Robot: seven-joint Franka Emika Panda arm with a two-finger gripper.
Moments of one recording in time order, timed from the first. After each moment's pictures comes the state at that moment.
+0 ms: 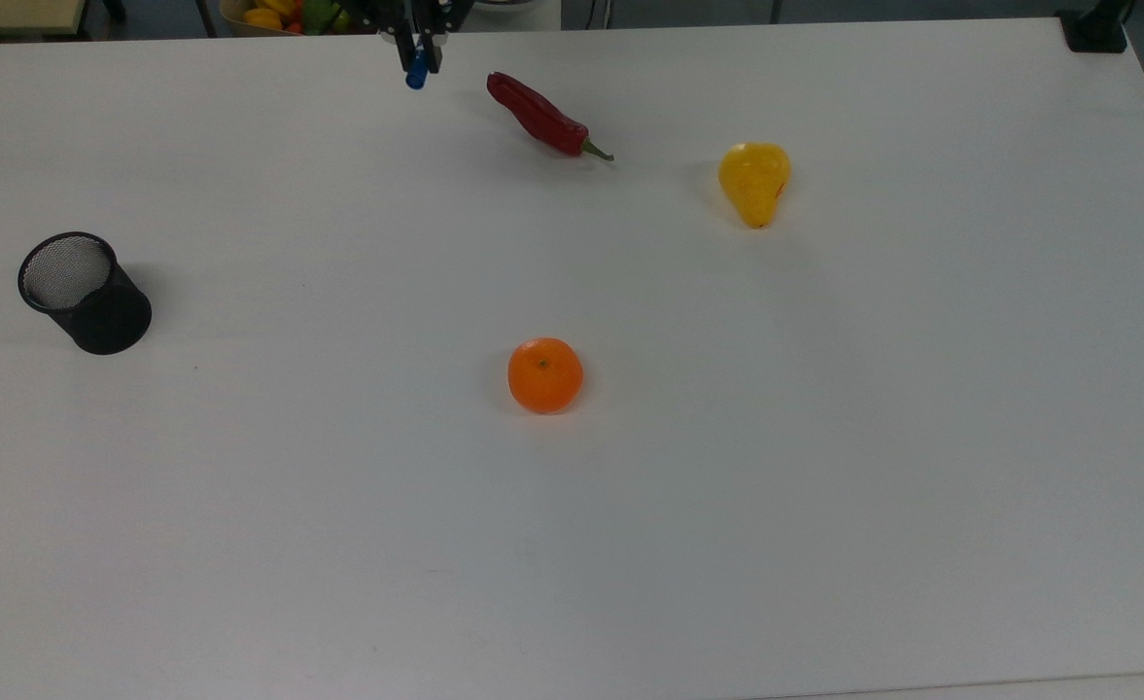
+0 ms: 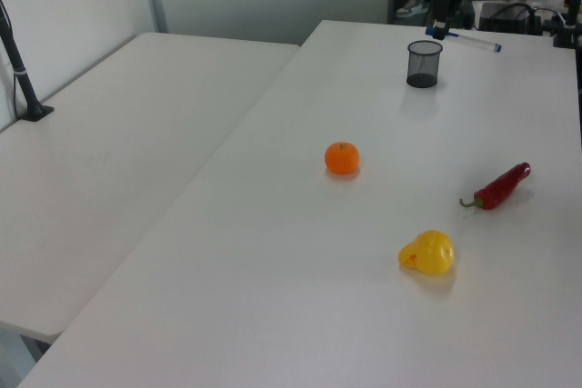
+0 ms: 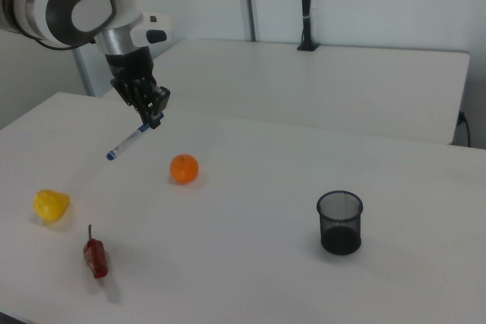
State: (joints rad) arm 0.26 -0.08 -0.25 -1.80 0.04 1.84 0.05
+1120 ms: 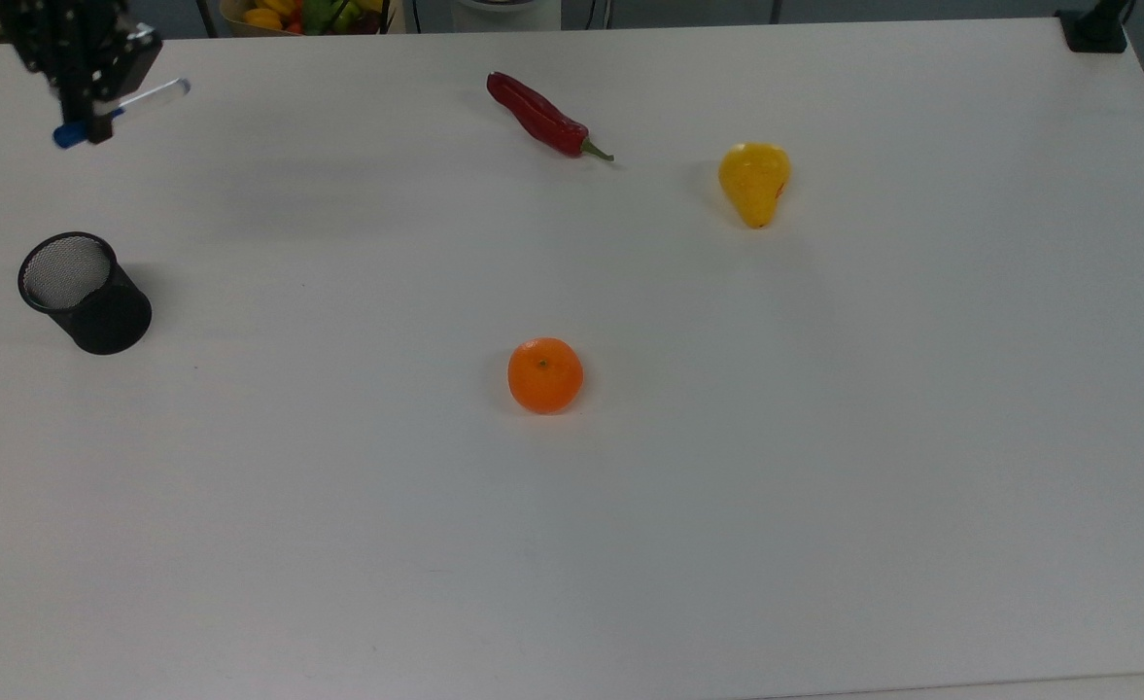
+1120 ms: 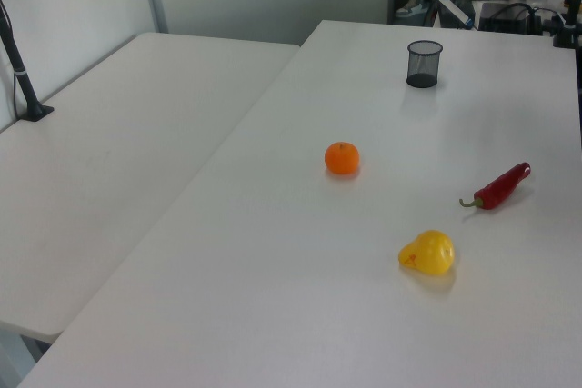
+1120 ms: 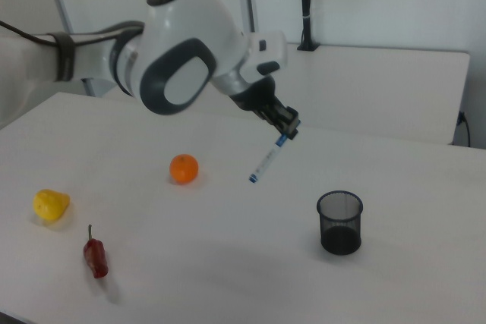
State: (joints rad) arm 0.03 0.06 -0.40 -1.85 0.04 2.44 -0.05
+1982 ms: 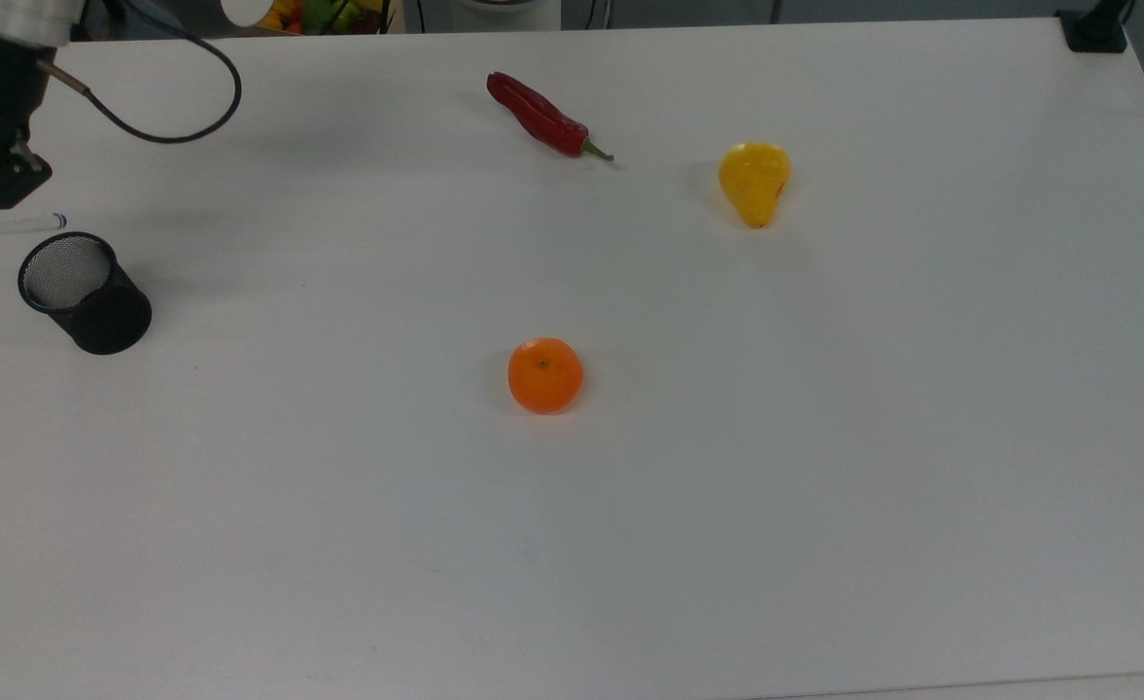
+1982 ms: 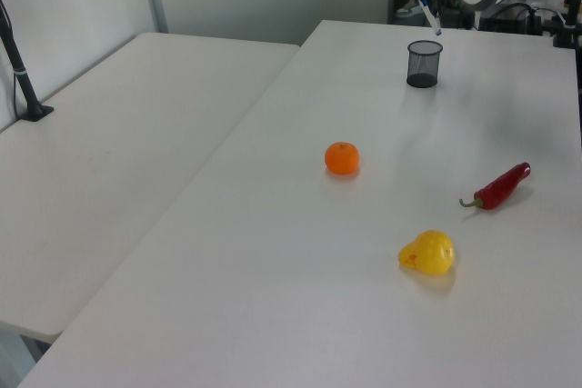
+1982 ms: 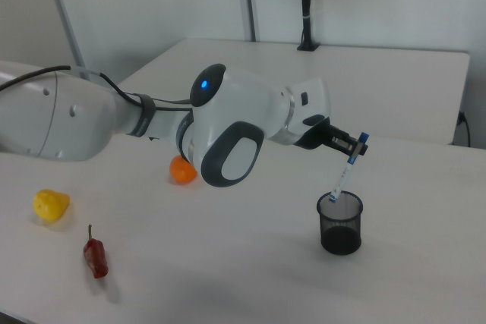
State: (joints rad) arm -0.08 0.34 -0.39 -1.85 0.10 3.06 -0.05
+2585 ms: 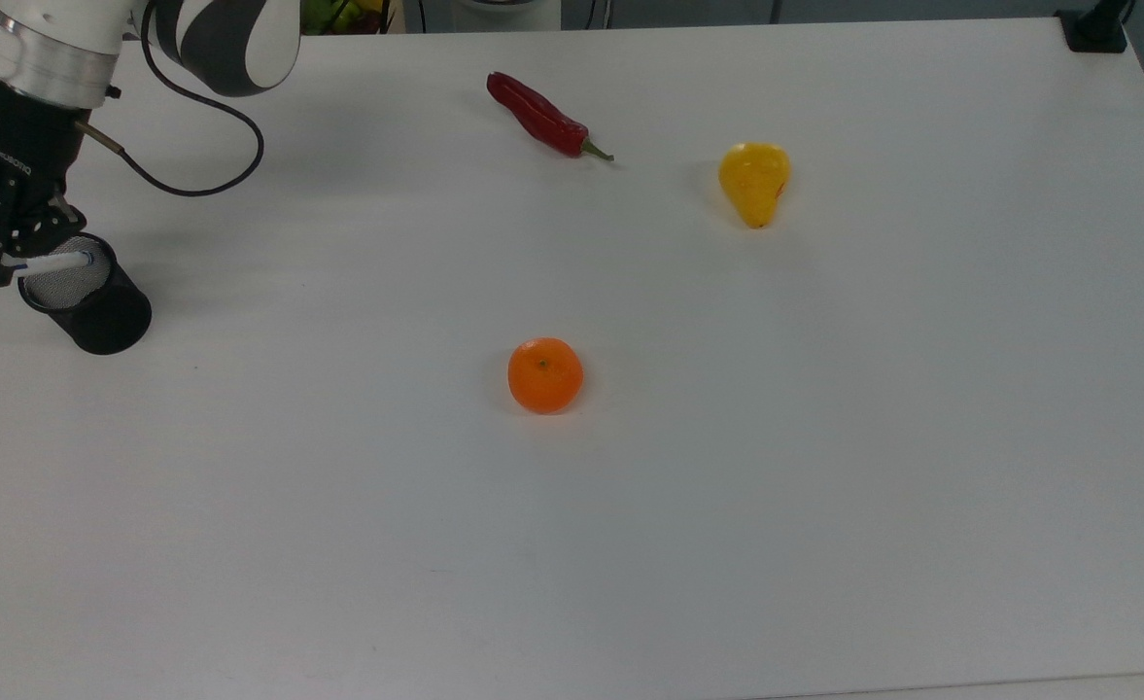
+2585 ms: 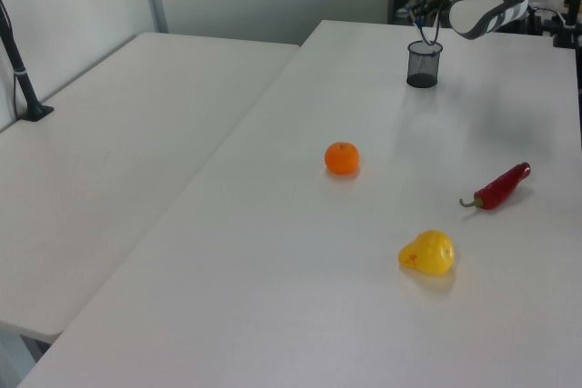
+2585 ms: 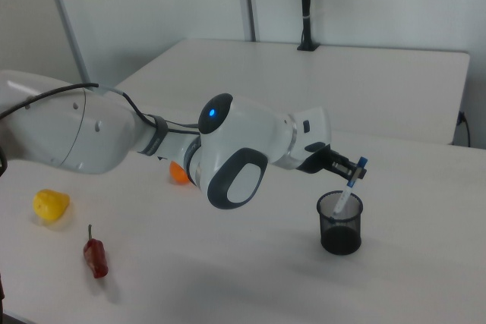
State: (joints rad) arm -0.07 0.43 -0.39 -1.87 0.12 3.15 -0.05
